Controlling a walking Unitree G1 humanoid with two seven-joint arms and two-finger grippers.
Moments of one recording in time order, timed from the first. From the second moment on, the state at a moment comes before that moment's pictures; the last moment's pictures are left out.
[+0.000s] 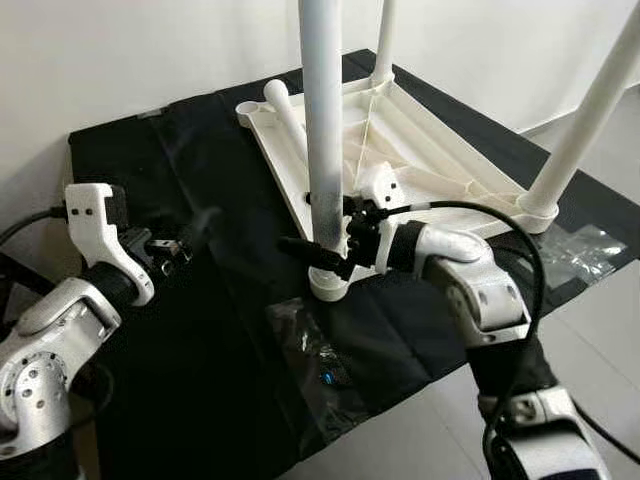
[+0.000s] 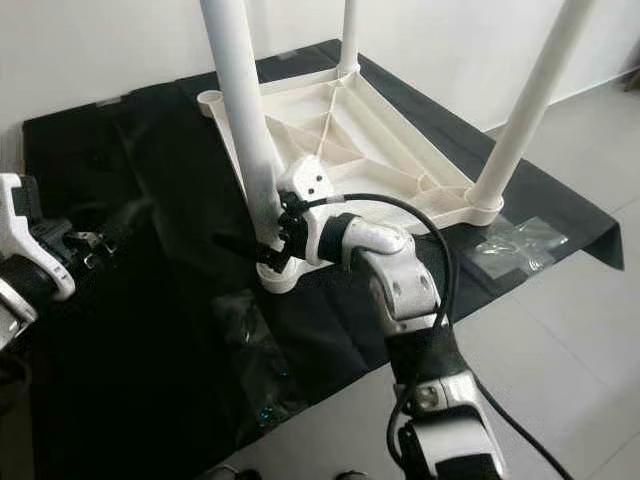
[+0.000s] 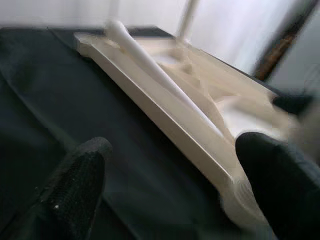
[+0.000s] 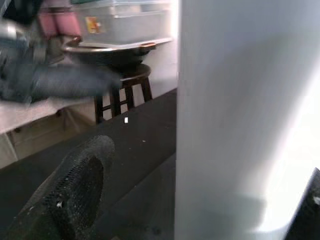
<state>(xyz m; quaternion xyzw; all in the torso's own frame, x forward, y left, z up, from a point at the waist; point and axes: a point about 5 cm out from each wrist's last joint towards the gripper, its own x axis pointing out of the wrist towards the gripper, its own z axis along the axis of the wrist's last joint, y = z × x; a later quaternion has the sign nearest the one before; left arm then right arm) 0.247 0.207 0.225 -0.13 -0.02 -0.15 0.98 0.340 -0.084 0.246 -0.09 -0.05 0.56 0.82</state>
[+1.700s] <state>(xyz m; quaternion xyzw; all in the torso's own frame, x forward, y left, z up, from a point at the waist) 0.178 0.143 0.143 -0.14 -0.10 -0.23 0.96 0.299 -0.055 0.167 -0.02 0.00 0.30 0.95</state>
